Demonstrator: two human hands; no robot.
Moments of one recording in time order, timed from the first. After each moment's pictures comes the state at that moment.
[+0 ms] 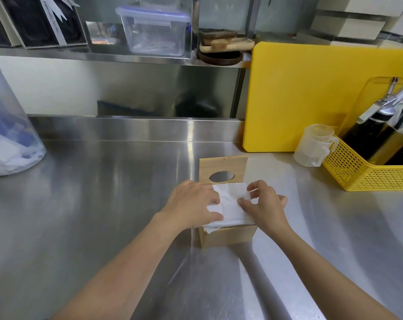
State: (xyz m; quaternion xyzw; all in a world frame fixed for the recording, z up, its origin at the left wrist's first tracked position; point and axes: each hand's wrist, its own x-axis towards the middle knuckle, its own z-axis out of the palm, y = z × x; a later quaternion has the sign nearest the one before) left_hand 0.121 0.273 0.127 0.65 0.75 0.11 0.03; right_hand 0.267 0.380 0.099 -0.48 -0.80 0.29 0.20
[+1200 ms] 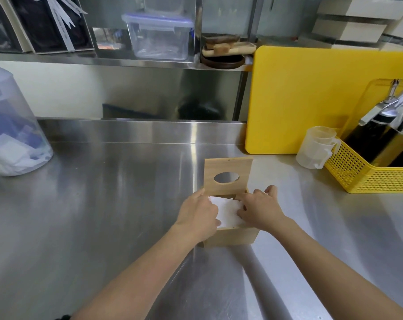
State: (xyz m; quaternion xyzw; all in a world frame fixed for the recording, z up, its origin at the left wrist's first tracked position) left_hand 0.143 0.274 0.107 0.62 0.78 -0.07 0.01; right_hand 0.256 0.392 0.095 -0.33 -0.94 -0.02 0.00
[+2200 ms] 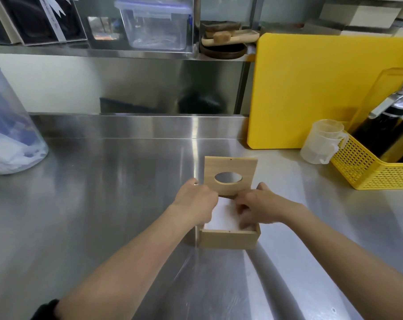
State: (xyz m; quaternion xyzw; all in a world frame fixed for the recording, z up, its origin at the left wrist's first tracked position) left_hand 0.122 0.294 0.119 0.65 0.75 -0.10 0.03; right_hand 0.251 0.411 0.110 -0.18 -0.97 0.08 -0.16
